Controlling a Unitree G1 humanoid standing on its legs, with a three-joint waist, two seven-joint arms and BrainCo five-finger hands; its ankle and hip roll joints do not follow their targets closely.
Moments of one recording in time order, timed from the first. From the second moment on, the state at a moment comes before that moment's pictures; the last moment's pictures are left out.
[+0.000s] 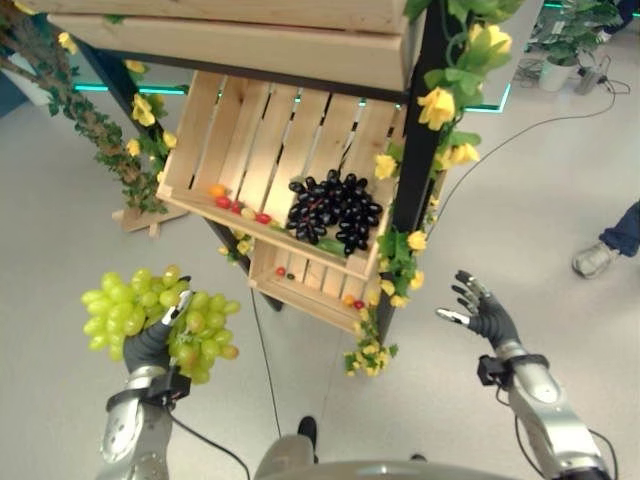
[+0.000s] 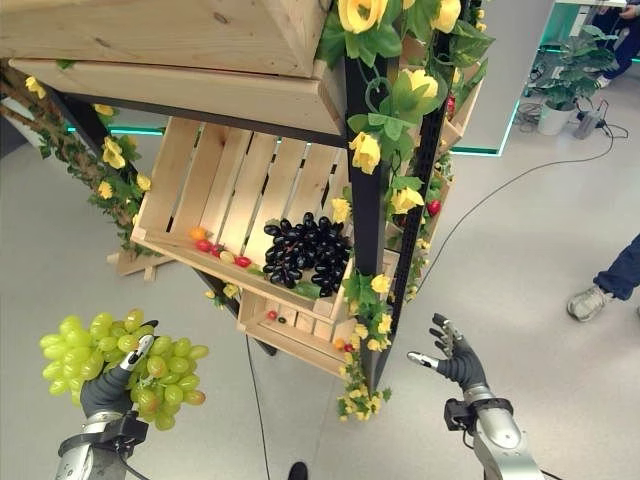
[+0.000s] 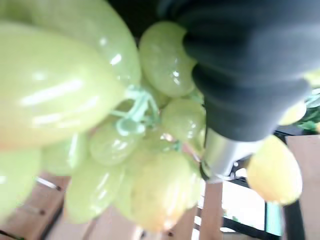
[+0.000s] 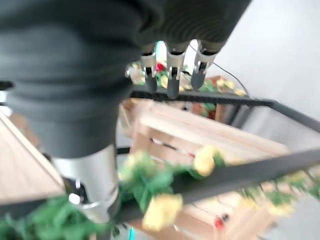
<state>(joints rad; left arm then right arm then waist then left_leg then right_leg) 0.28 0.23 0.20 -0.28 -0.69 -0.07 -0.01 0.17 -0.34 -0.01 0.06 0.26 -0.02 0.07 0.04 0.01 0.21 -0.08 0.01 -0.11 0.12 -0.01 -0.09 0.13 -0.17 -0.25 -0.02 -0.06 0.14</state>
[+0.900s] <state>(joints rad) -0.06 0.48 0.04 -0.25 -0.60 -0.05 0.02 0.17 -0.30 0.01 0.18 0.26 0.03 0.08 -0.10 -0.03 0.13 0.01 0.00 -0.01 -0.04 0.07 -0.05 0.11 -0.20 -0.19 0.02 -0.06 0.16</state>
